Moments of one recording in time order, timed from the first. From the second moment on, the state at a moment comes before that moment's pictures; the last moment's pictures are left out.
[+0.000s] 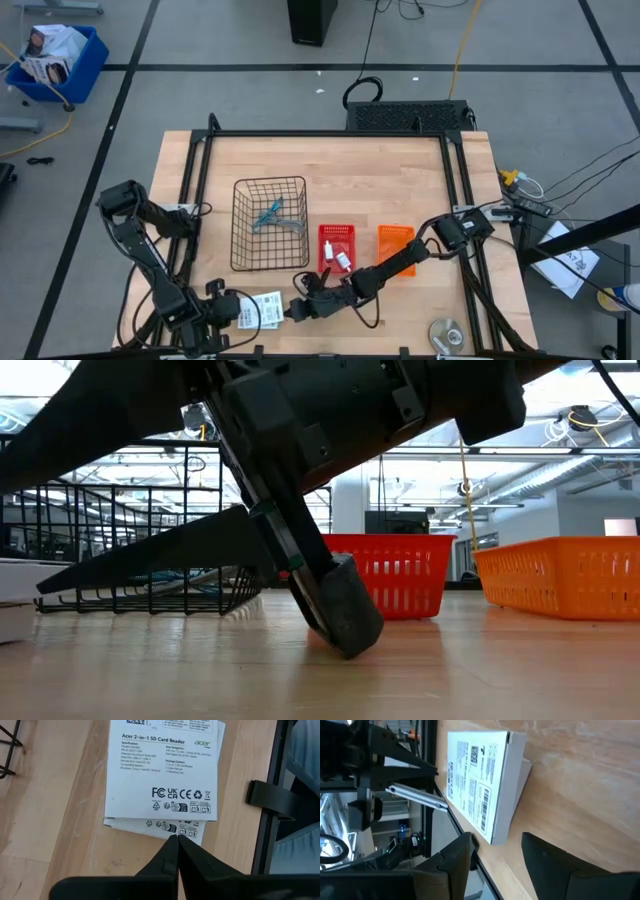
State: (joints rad) left arm -1.08 1.64 0.97 -0.59 -0.32 -1.30; right arm 0.47 2.31 1.45 0.36 0.16 1.61
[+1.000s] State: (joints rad) left arm -1.02 1.64 0.86 -0.43 -0.23 -1.28; right arm 0.45 2.31 1.45 0.37 0.13 1.66
